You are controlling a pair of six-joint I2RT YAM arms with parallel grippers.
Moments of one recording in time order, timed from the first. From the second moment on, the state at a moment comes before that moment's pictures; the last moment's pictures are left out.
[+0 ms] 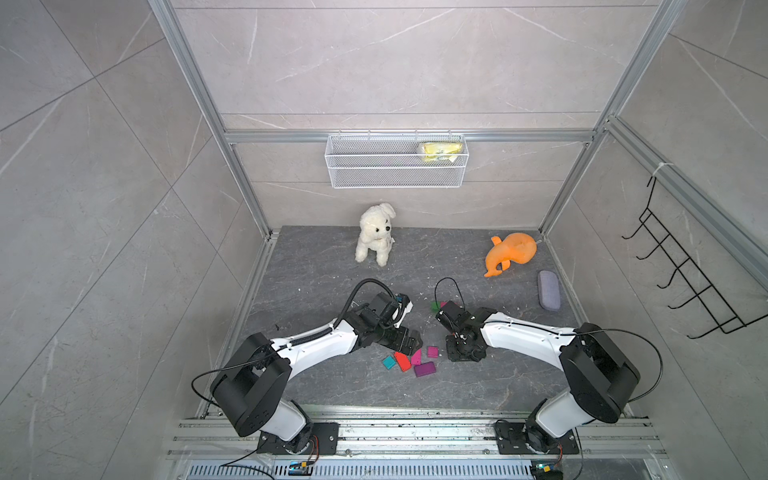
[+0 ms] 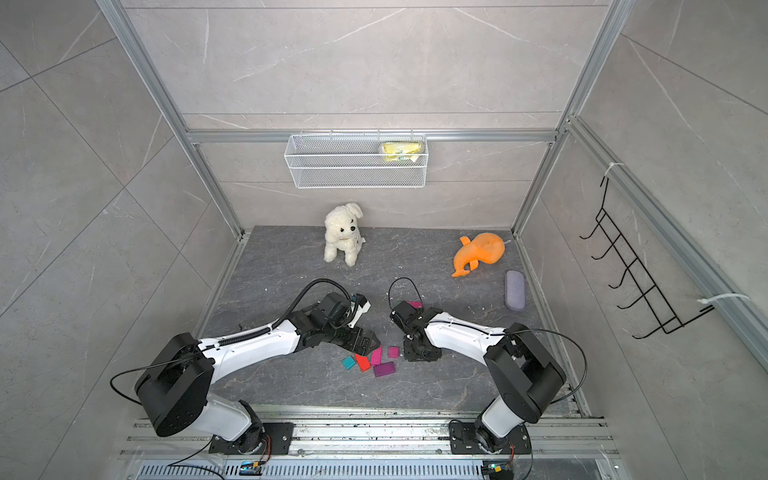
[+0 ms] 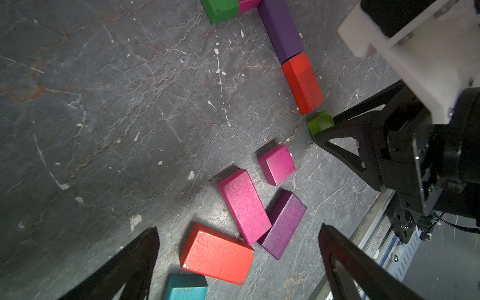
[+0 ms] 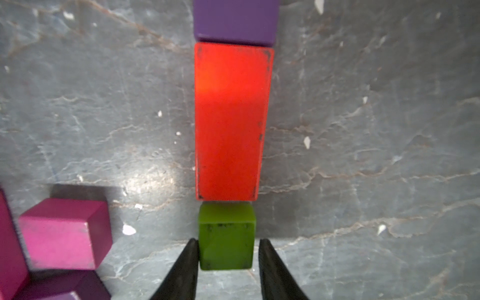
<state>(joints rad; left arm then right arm) -0.78 1.50 0.85 -0.30 0.30 -0.35 0.71 1.59 0.89 -0.78 0.12 0.68</state>
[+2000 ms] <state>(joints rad) -0.77 1.51 0.85 -0.30 0.30 -0.35 0.71 1.65 0.93 -0.78 0.15 0.69</state>
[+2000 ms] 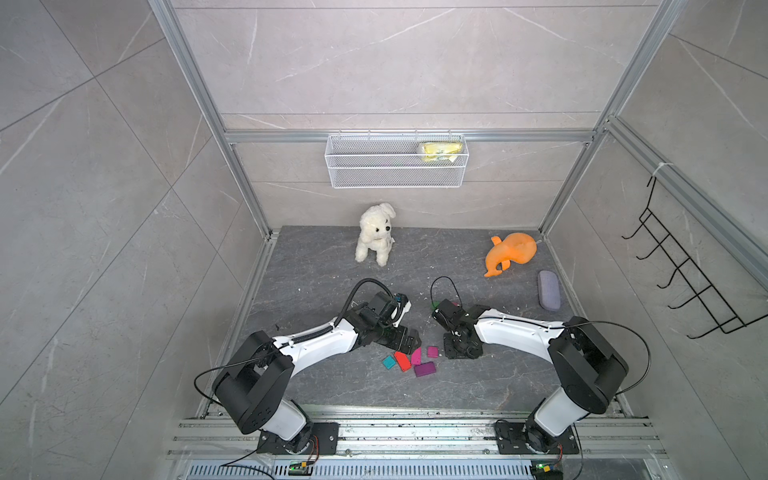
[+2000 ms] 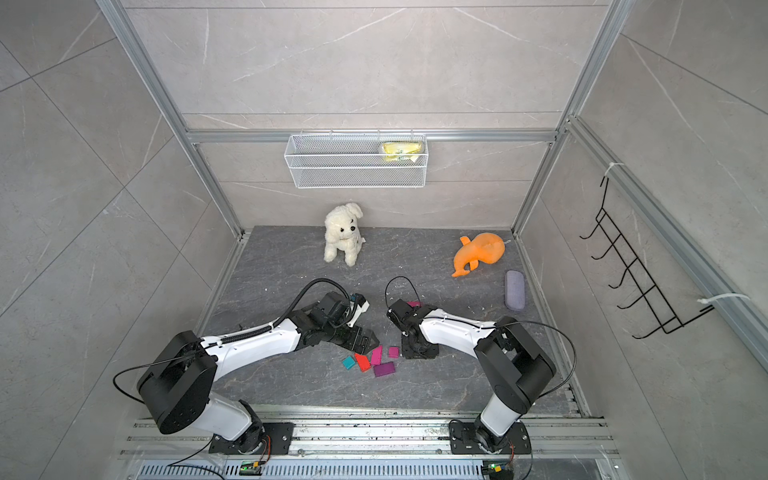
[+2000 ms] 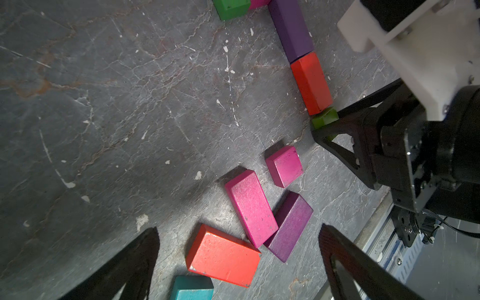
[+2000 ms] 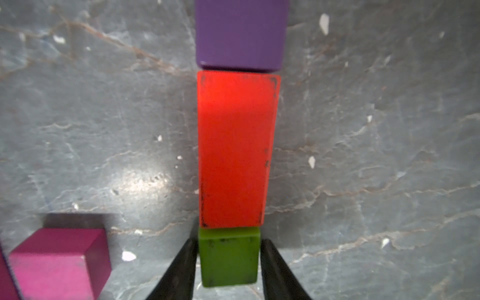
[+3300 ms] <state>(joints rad) -0.76 1.51 0.85 -0.30 0.30 -0.35 0.71 1.65 0.94 -0.79 0.15 0.71</state>
